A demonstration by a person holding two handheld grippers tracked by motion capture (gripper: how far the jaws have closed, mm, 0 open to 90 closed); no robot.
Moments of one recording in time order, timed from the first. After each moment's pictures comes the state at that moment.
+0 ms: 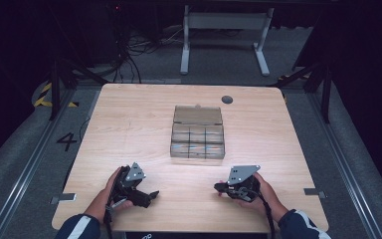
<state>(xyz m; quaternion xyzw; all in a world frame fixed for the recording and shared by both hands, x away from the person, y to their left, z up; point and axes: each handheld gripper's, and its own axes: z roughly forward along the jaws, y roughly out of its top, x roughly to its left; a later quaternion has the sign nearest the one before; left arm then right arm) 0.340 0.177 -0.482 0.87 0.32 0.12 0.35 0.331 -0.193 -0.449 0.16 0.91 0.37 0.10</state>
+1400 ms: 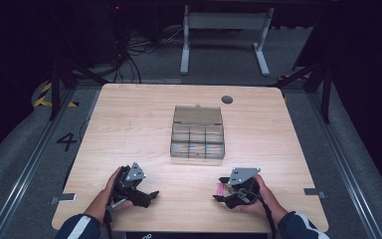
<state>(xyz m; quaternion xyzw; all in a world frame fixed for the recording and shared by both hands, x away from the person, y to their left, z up) 0.340 0.177 -0.482 0.87 0.32 0.12 0.35 0.331 -0.196 -0.468 0.20 0.90 0.38 0.09</state>
